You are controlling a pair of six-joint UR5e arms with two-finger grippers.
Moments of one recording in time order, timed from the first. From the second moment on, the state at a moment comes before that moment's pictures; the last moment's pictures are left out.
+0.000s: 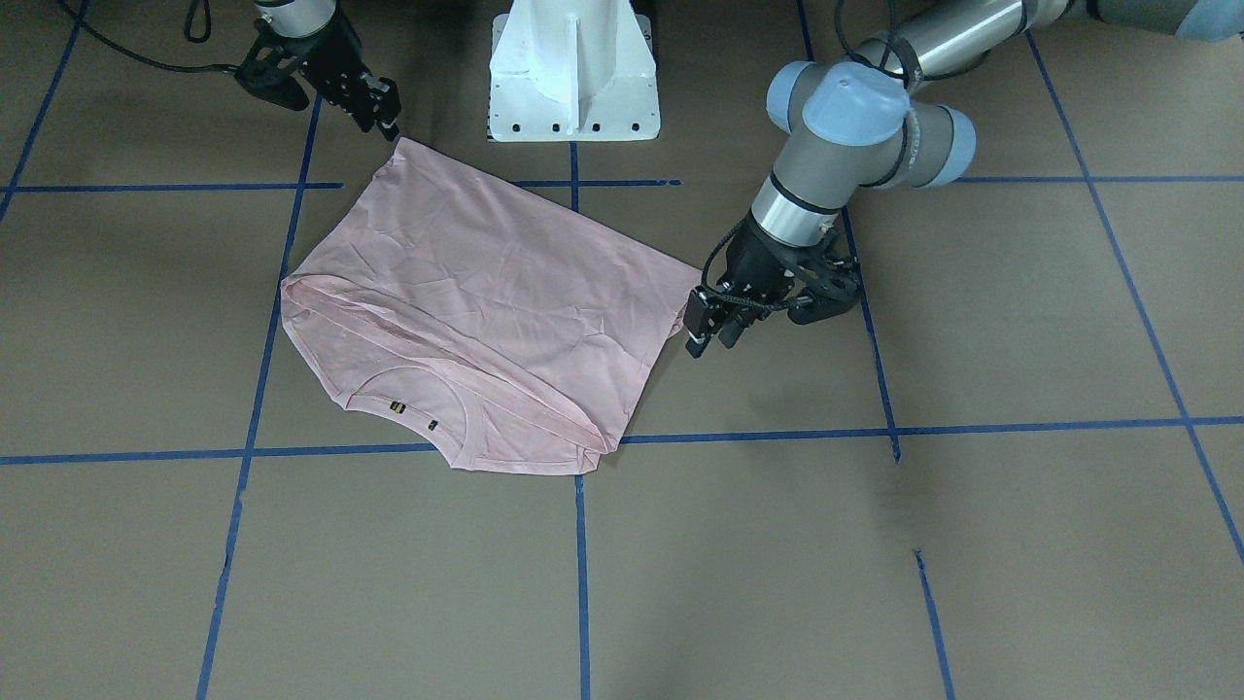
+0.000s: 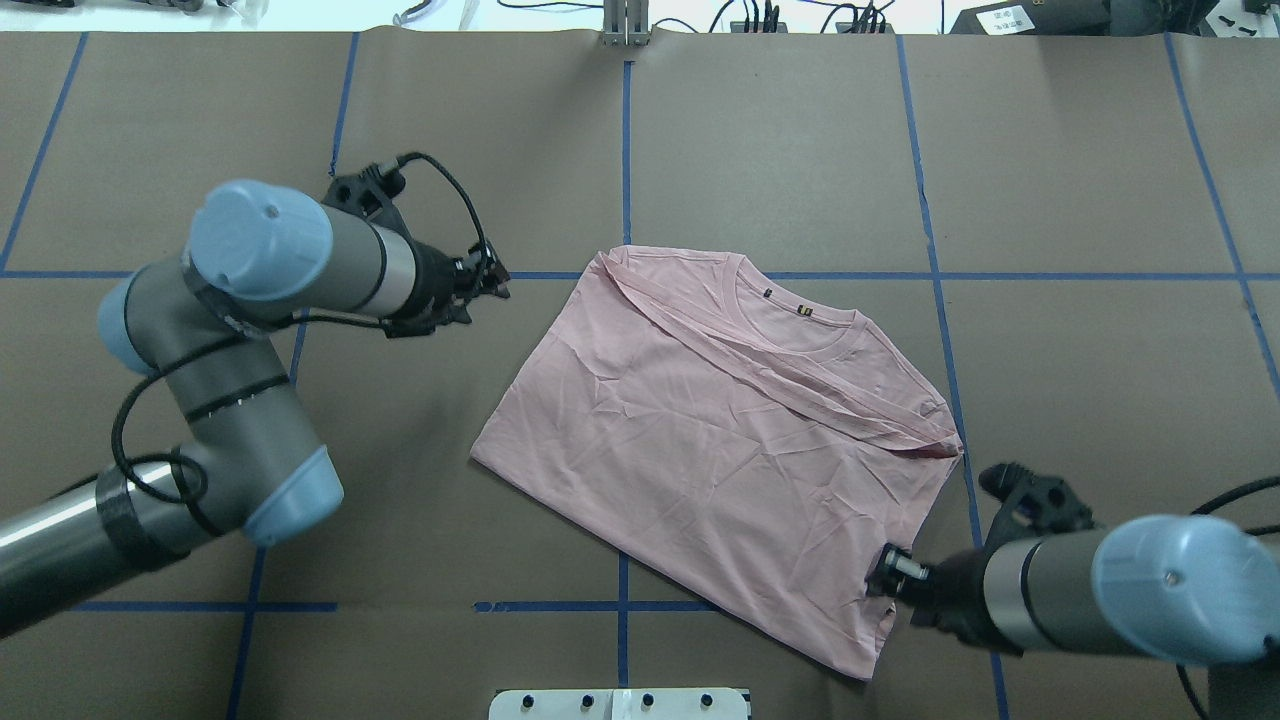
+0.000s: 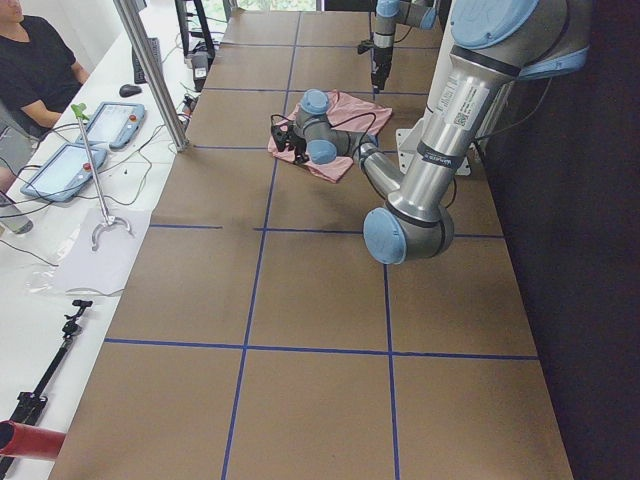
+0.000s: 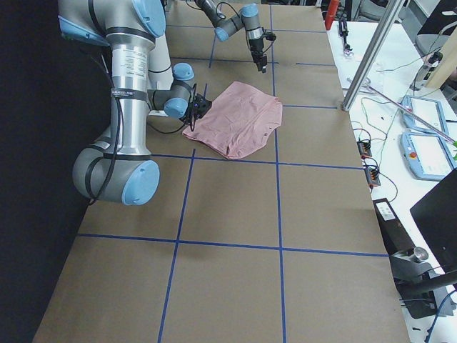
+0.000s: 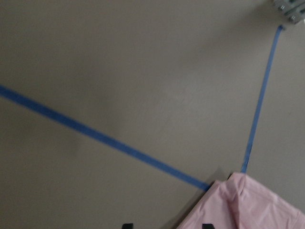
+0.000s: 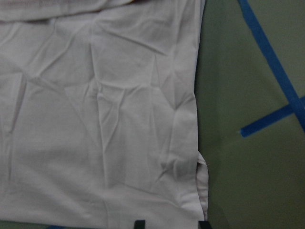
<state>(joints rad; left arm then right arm) -0.60 -2.05 -1.71 -2.02 -1.82 -1.73 0.26 -1.66 2.28 -1.24 1.74 1.98</state>
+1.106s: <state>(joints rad) -0.40 -2.03 -1.76 -1.80 -1.73 -1.81 0.47 -1.61 2.25 -1.25 1.75 1.98</state>
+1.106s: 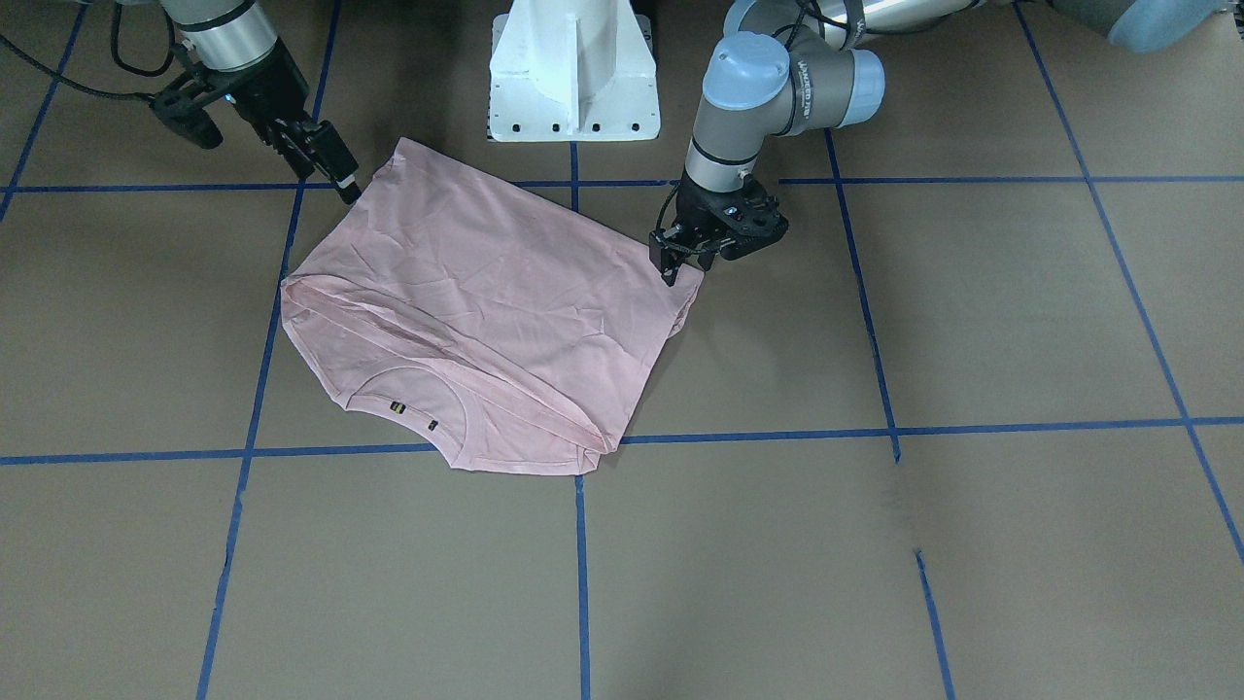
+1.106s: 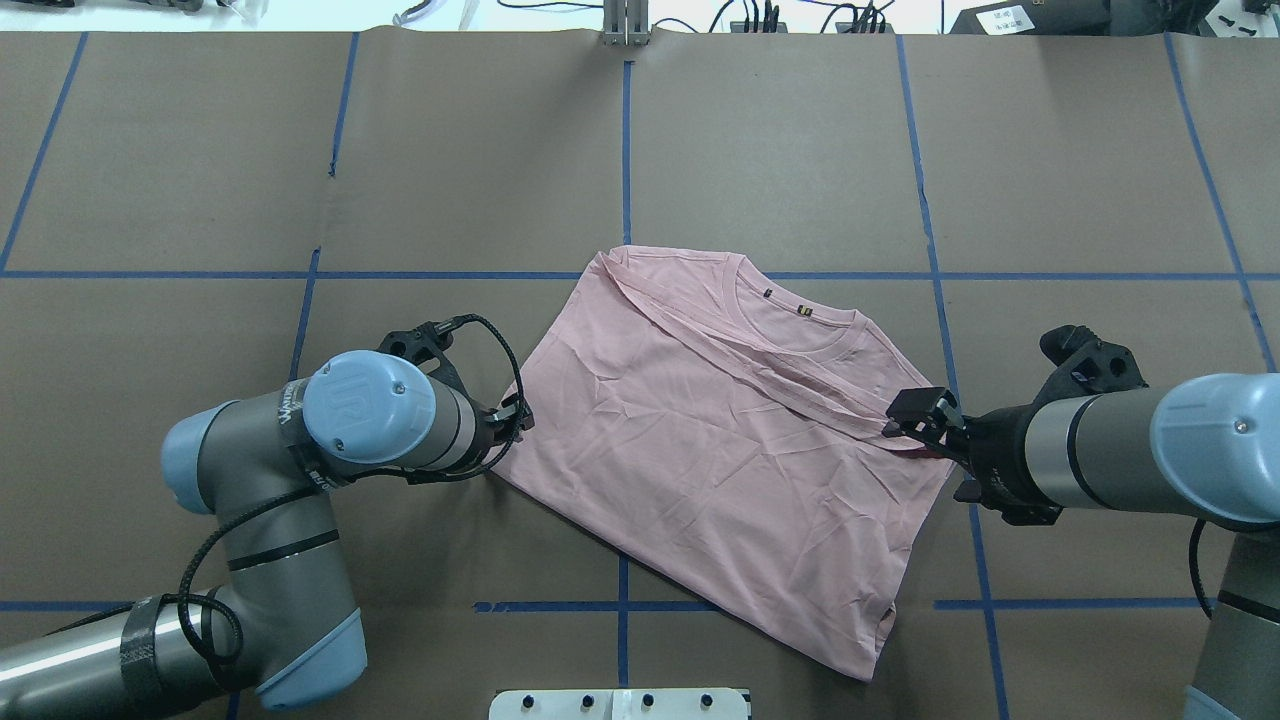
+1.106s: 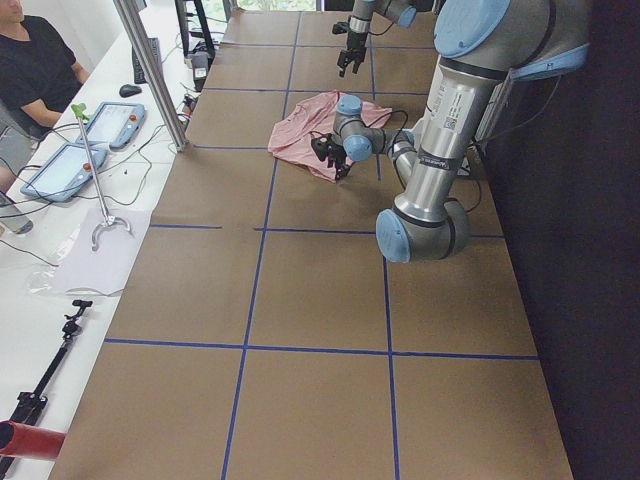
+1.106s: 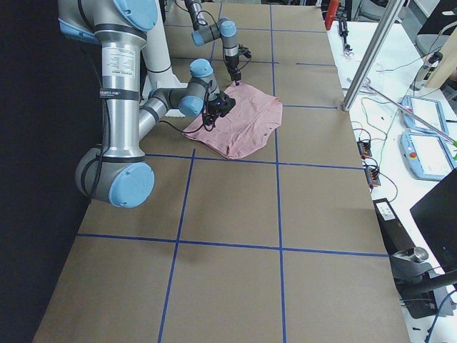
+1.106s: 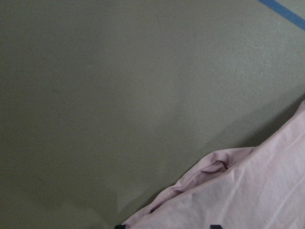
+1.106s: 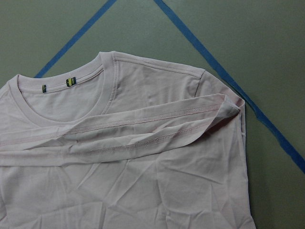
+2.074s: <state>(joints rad) -0.40 -2.03 -1.75 -1.77 -1.73 -1.82 0.47 -1.61 2.25 -1.25 1.75 1.98</state>
